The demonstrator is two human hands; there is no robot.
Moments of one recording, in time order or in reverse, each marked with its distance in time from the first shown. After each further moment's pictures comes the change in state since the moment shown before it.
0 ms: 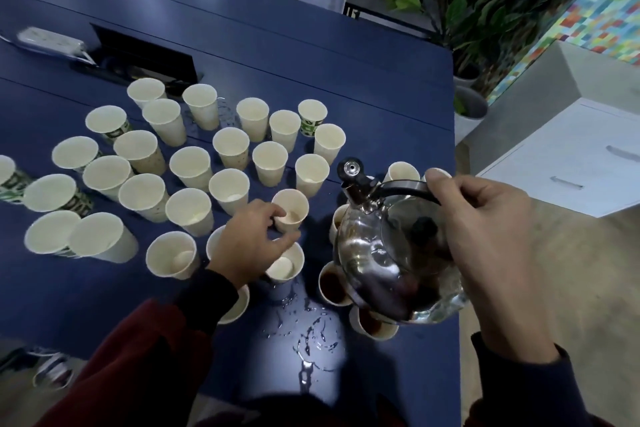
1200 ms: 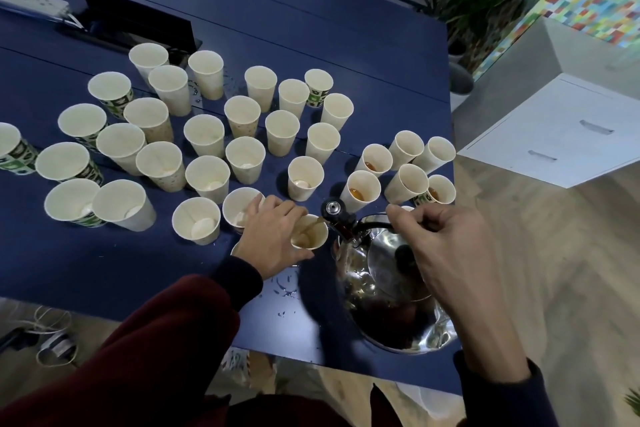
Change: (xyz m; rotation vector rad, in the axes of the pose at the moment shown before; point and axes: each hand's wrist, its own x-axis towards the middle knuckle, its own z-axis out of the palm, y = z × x) left_hand -0.039 -0.041 0.024 0.350 -0.047 0.337; right_hand -0.085 -0.007 0.033 -0.209 -0.109 0.079
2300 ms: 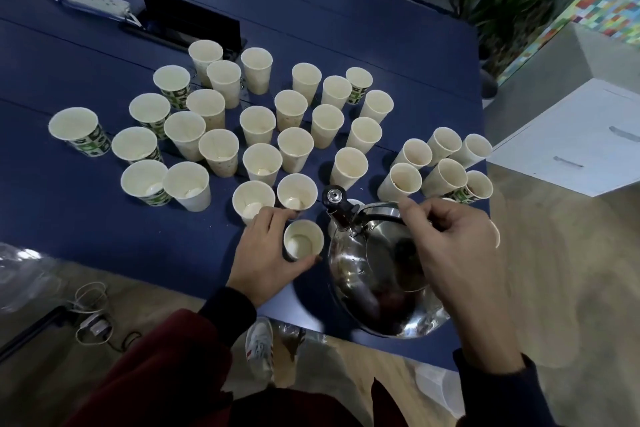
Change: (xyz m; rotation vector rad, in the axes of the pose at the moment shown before) left_hand -0.096 -0.042 -0.025 -0.399 0.172 -0.211; right_hand -0.047 -0.023 0.053 0.148 0.032 -0.115
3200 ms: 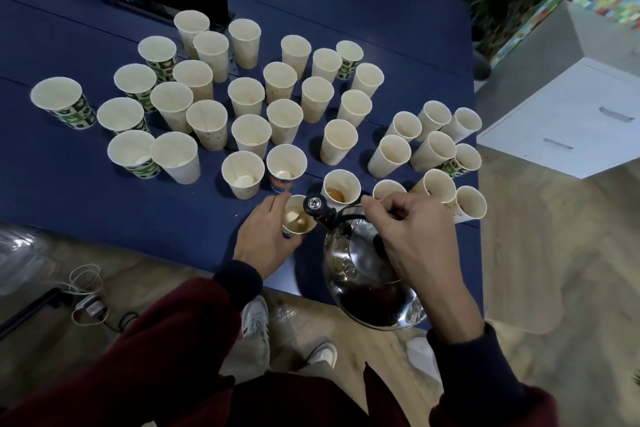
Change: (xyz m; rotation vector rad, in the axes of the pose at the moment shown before) left_hand -0.019 0.004 0.028 0.063 -0.067 -0.107; right_hand -0.024 0.035 0.013 -0.171 -0.092 -0.034
